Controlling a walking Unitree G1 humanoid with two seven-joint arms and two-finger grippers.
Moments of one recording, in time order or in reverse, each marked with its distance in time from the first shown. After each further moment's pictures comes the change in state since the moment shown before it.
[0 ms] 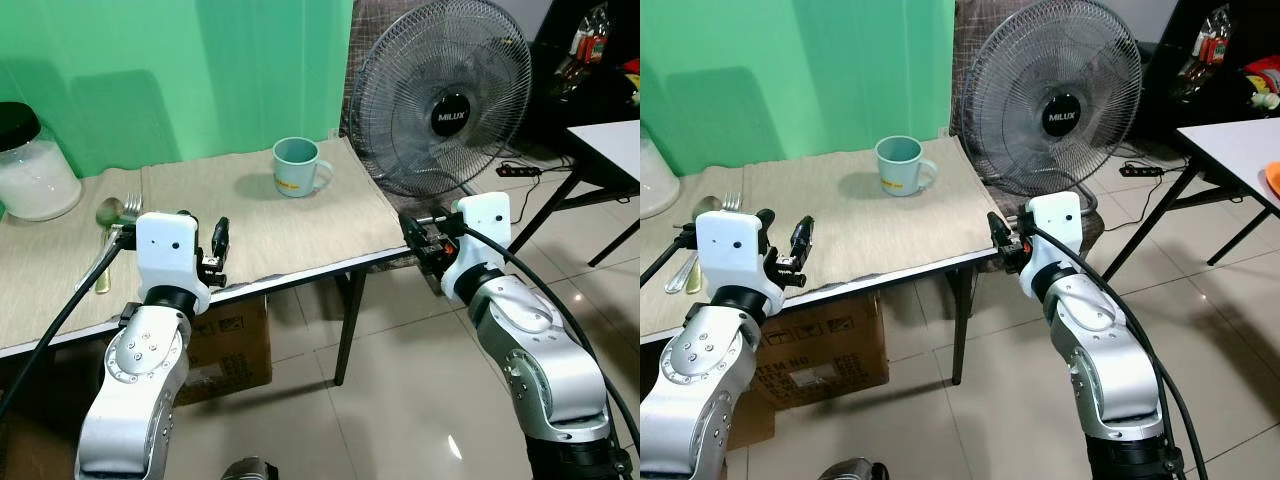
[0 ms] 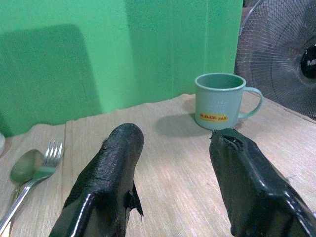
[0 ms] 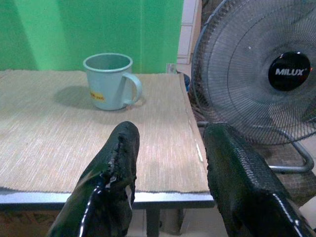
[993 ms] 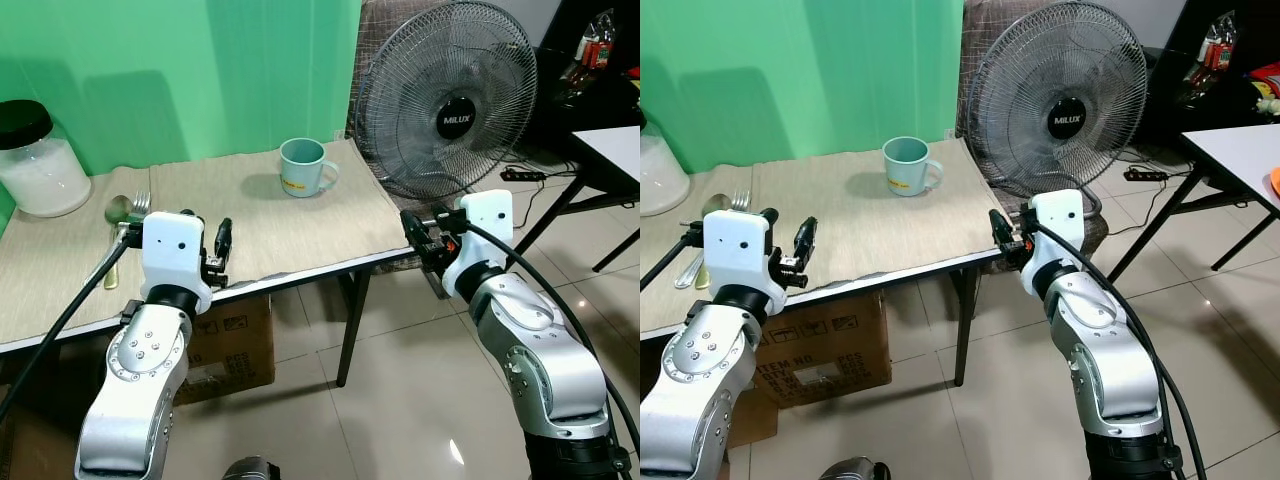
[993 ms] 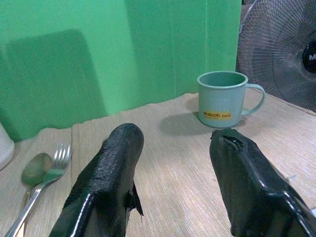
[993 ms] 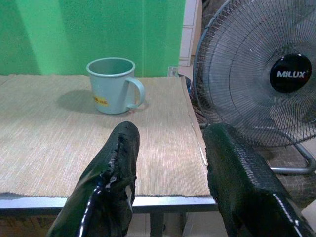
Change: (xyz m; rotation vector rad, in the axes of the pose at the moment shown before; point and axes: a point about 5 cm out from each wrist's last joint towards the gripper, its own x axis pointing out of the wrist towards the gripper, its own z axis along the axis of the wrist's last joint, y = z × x) left arm 0.002 -0.001 0.001 0.044 -0.003 -0.020; right arm 0.002 -0.003 0.002 0.015 -0.006 -0.015
